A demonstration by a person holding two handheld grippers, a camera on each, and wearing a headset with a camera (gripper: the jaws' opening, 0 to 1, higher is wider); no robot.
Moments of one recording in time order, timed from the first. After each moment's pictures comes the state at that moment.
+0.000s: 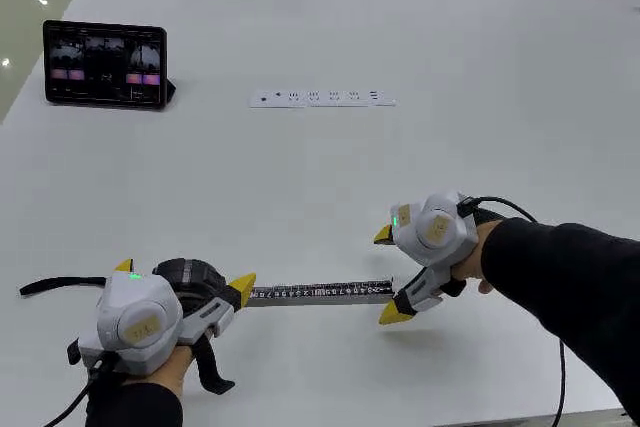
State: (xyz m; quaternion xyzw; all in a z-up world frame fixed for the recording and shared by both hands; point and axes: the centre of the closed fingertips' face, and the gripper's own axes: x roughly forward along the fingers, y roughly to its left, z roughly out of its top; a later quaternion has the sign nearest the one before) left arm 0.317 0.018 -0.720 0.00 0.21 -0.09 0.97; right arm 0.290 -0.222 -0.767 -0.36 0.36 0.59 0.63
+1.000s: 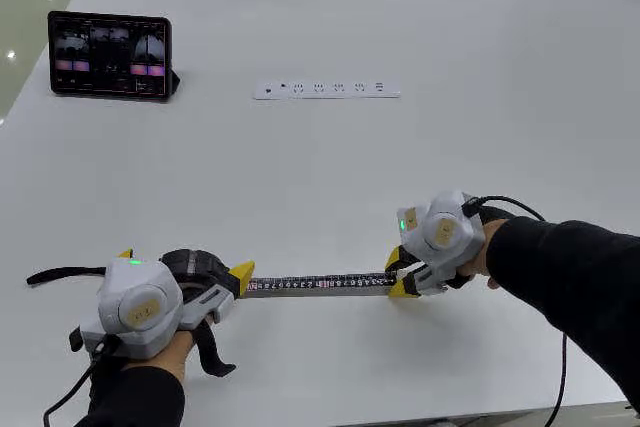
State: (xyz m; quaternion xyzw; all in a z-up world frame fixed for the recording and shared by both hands) left arm 0.318 0.025 -0.722 0.00 0.22 -0.08 0.97; right arm 0.282 -0.234 -0.780 -0.38 0.37 0.60 0.61
